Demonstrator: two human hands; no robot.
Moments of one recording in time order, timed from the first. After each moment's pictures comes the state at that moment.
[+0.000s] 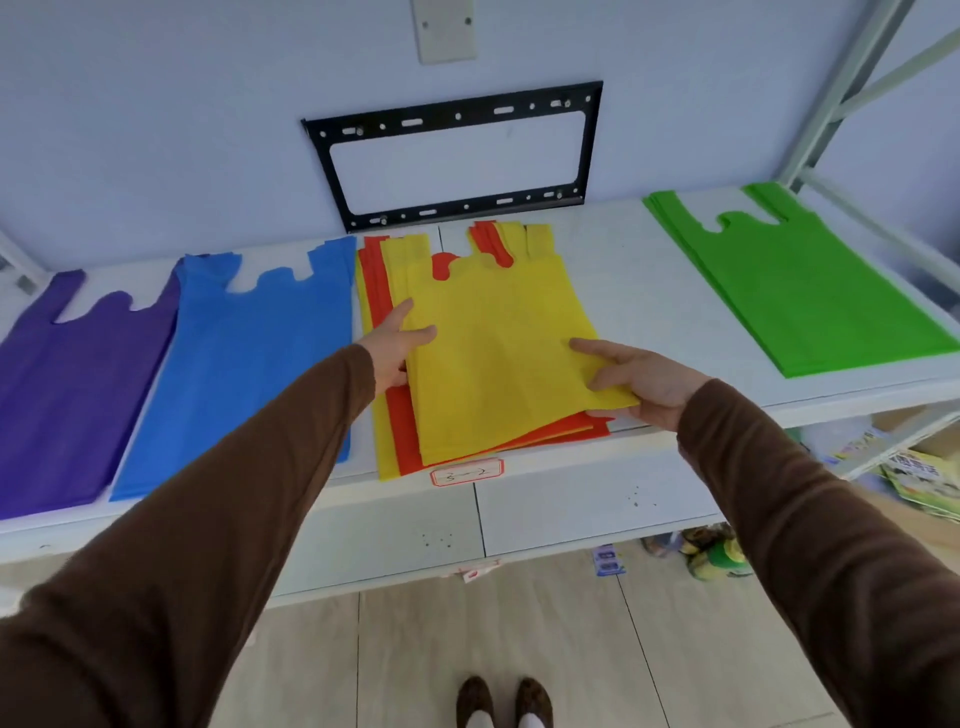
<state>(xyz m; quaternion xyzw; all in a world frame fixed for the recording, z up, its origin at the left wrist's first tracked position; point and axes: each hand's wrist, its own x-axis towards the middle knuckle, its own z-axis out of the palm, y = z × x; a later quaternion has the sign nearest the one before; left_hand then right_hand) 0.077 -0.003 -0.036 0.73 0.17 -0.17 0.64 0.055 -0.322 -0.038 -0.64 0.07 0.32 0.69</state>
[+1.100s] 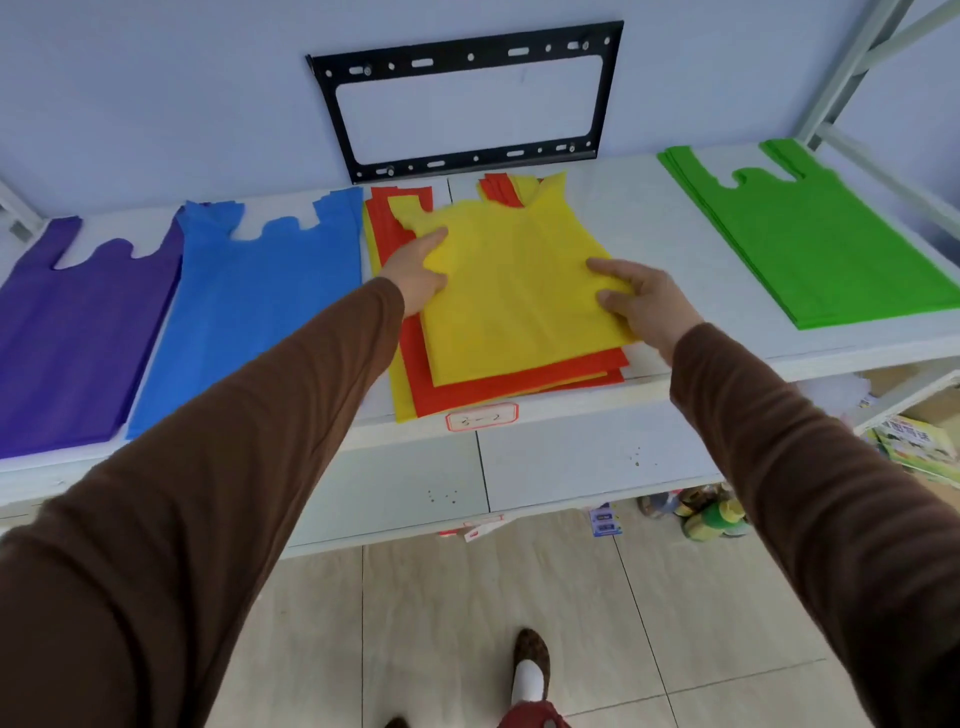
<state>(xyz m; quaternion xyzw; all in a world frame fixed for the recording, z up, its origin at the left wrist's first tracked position) 0.075 -0.008 -0.020 0.90 0.03 -0.07 0.42 0.051 -0.299 -0.035 -0.84 -0.01 0.05 0.54</state>
